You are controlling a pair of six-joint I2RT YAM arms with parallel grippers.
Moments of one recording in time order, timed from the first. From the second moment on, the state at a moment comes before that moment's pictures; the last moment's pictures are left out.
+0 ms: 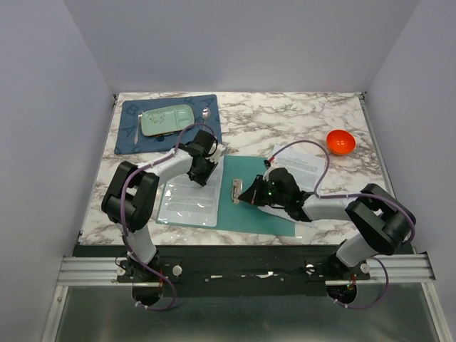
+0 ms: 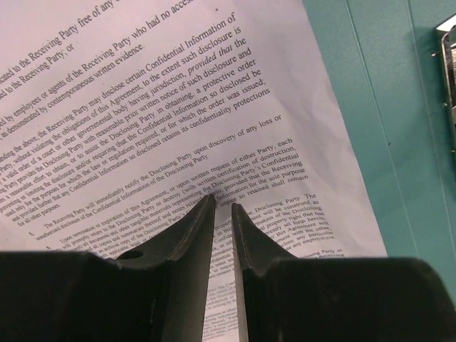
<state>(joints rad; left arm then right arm) -0.47 1.76 1.13 -0.56 0.05 0.10 0.75 1.54 0.52 0.49 -0.15 0.87</state>
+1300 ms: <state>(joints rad) -0.52 1.61 0.99 -0.52 -0.04 0.17 0.68 1.85 0.90 0.48 -0.10 0.88</state>
